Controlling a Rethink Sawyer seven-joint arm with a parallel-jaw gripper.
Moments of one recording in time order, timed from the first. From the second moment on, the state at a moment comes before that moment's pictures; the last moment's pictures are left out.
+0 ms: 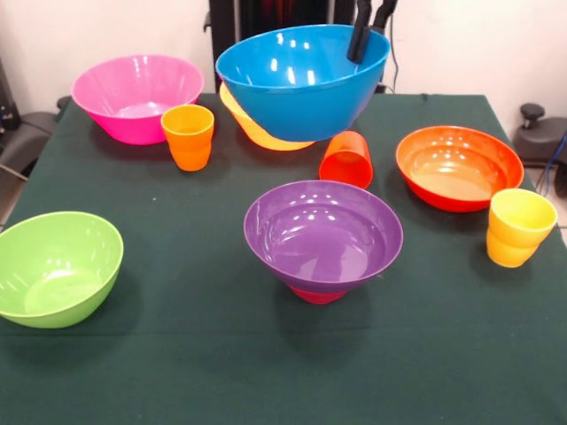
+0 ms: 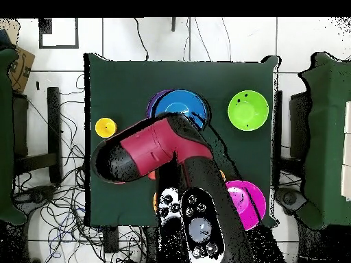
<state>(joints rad) -0.33 -1.02 0.44 1.75 -0.66 0.75 1.74</state>
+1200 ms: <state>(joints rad) -0.31 -0.98 0.42 1.76 -0.67 0.75 1.74</state>
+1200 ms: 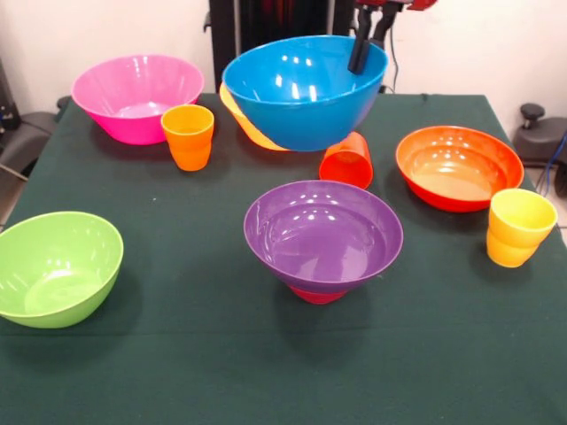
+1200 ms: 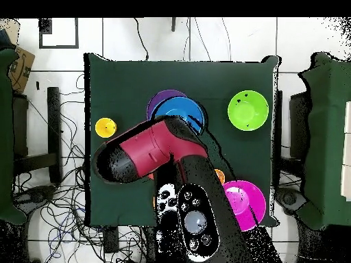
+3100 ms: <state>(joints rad) -0.07 -0.76 0.17 1.70 -0.81 0.55 1.75</state>
